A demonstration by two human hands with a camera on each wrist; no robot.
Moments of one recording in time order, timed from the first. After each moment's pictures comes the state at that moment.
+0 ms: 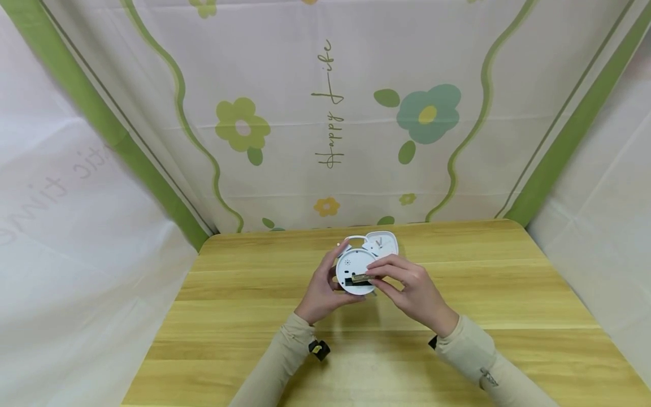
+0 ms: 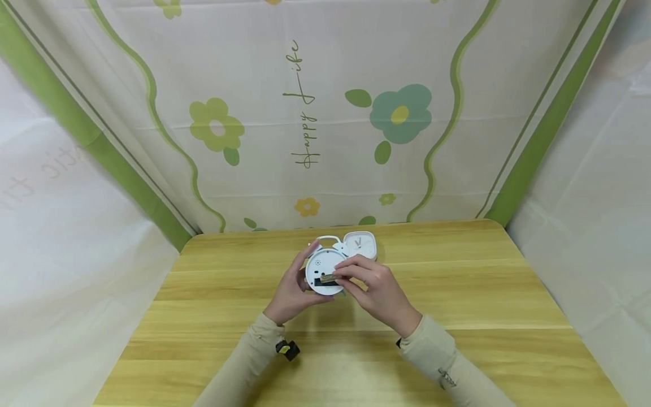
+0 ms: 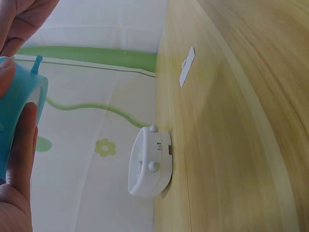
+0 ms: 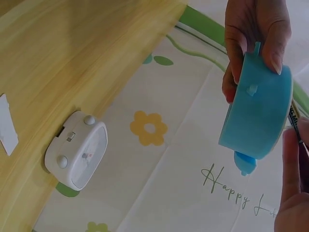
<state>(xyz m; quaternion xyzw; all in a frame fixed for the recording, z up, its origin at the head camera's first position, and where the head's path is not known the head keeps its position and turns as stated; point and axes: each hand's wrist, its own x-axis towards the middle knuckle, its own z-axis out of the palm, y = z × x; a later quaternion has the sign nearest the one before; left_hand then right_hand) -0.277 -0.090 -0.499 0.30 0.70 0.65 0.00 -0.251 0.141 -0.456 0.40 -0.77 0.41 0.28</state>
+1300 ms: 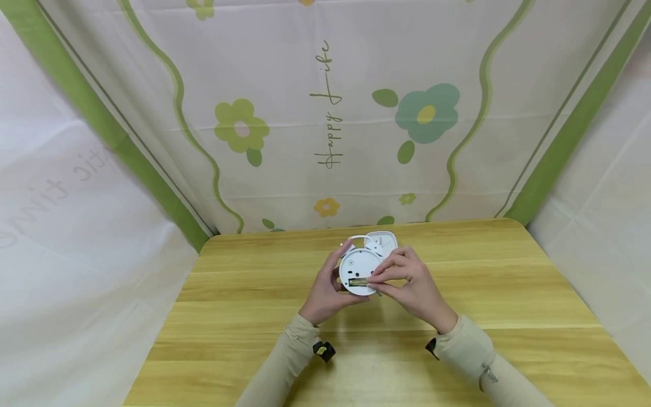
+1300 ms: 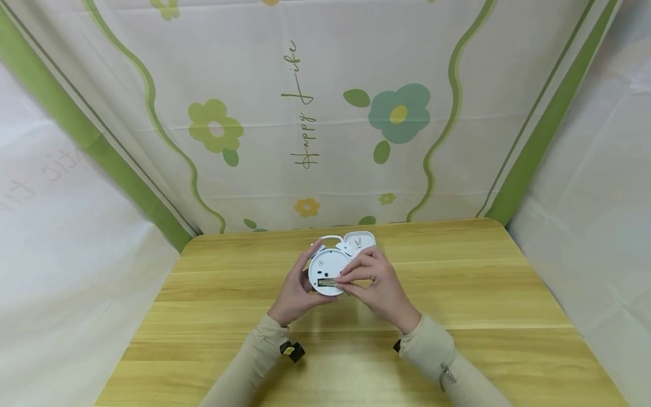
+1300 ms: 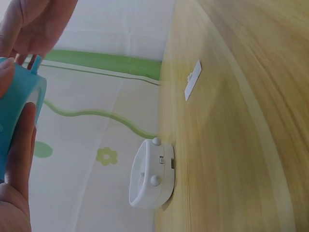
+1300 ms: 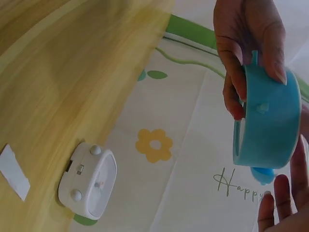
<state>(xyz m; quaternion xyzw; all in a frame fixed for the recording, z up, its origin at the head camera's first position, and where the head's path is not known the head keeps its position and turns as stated) -0.278 -0.079 -0.500 0.31 0.67 0.67 0.01 -0.258 0.146 -0.465 0.34 -0.77 0.49 0.23</state>
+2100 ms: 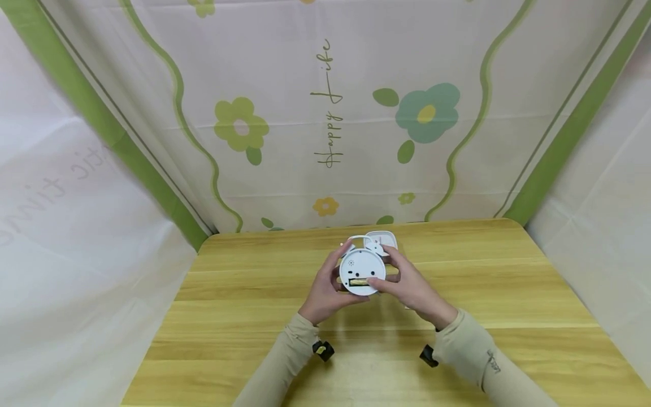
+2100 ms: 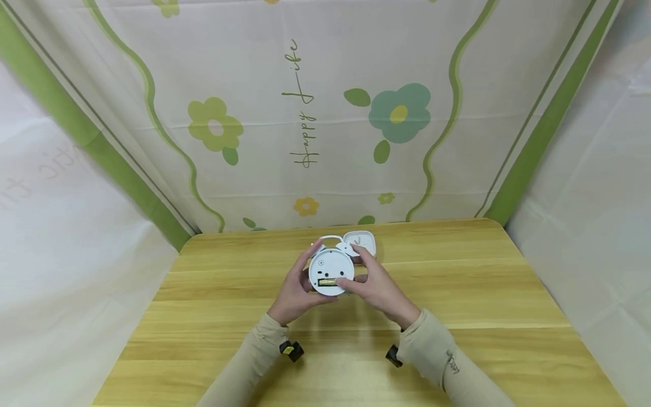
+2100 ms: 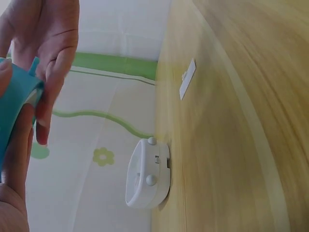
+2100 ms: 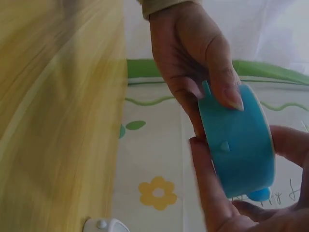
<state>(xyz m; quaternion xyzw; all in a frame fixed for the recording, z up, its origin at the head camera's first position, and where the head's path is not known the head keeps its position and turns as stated) -0.278 -0.080 -0.502 0.31 0.67 0.67 0.00 -0.261 0.141 -0.459 0.15 -0.74 0.65 -0.10</state>
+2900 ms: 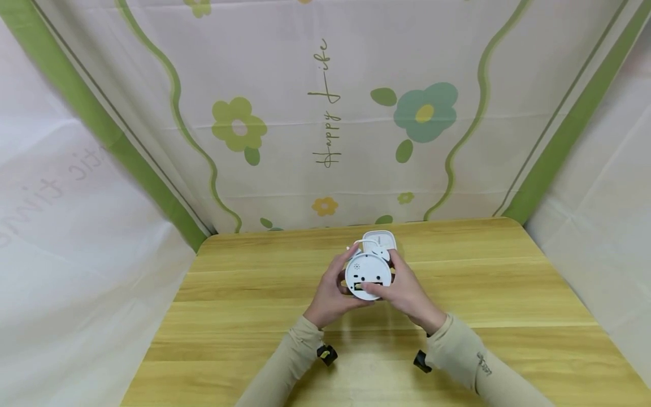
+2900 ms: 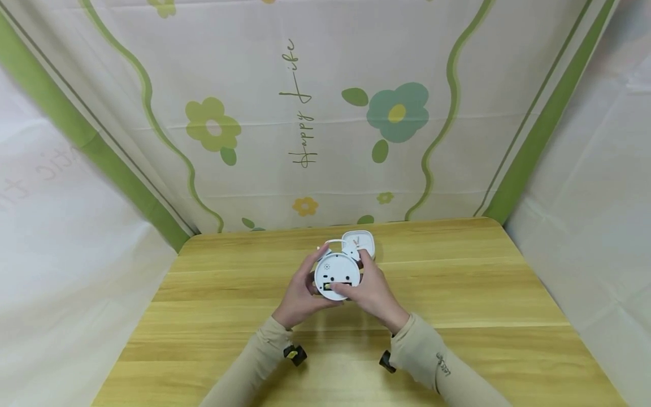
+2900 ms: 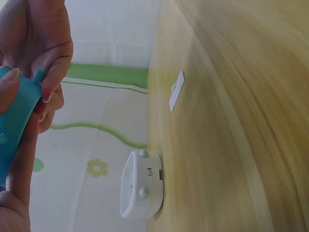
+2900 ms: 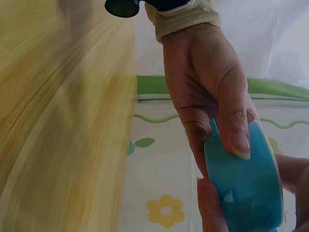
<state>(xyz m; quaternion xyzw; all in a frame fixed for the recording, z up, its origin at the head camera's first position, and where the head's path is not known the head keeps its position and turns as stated) -0.271 -0.068 -0.503 0.30 0.70 0.65 0.00 -0.254 0.127 -0.464 0.10 -0.80 0.60 -0.02</state>
